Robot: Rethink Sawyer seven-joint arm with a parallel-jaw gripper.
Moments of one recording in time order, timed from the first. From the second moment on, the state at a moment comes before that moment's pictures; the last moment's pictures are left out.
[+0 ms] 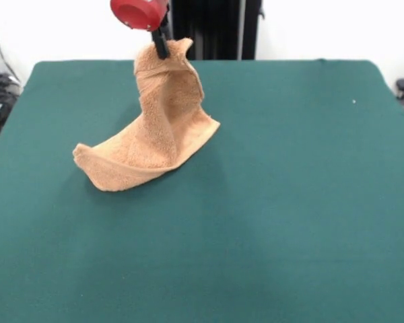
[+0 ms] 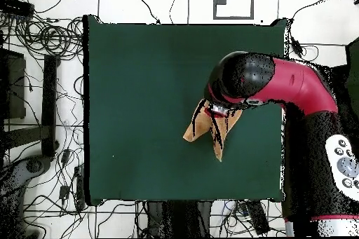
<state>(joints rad) -0.53 -0.68 0.37 1.37 -0.25 1.28 0.38</state>
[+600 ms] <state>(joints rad) -0.53 -0.65 0.37 1.34 -0.14 1.19 0.38</state>
